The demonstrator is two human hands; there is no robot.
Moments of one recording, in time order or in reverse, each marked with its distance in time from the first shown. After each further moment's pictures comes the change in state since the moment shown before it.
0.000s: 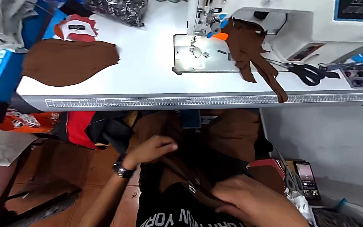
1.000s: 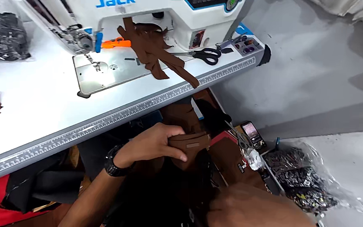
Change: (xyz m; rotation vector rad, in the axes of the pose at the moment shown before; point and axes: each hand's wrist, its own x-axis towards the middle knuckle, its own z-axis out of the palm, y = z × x) left_hand 0.173 0.155 0.053 -0.085 -0.396 0.492; right_hand -0.127 -0.047 -0.024 -0.066 0.040 0.185
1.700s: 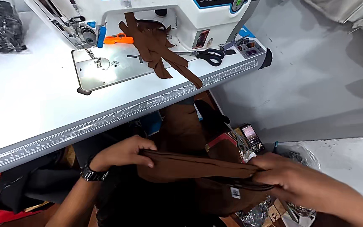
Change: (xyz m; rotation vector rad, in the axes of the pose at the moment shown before) left_hand -0.077 -0.066 -0.017 -0.147 -0.091 -0.013; right_hand -0.083 0.056 -0.034 -0.159 0.202 0.252
